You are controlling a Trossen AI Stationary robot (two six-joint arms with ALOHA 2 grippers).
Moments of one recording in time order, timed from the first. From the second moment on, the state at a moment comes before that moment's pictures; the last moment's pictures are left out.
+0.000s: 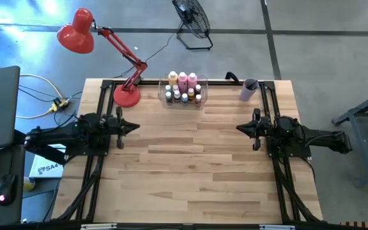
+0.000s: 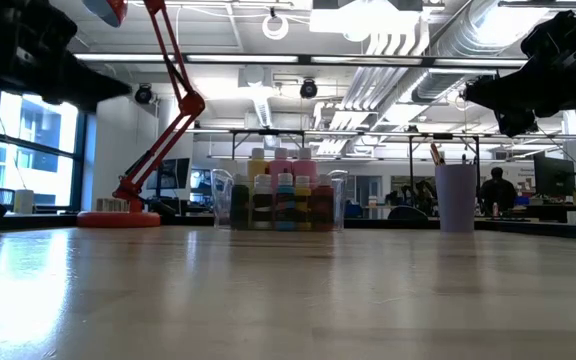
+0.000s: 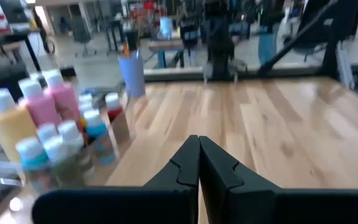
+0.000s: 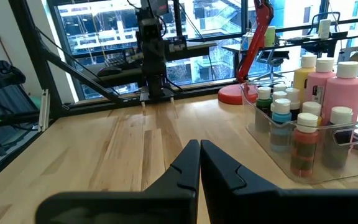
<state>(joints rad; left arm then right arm) 0.10 0.01 0.14 -0.15 -0.05 0.10 -0.10 0.01 0.03 -0.03 0.02 0.13</state>
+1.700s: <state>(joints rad) 0.10 0.01 0.11 -0.24 -0.07 -0.08 -0.10 0.01 0.03 -0.03 0.02 0.13</state>
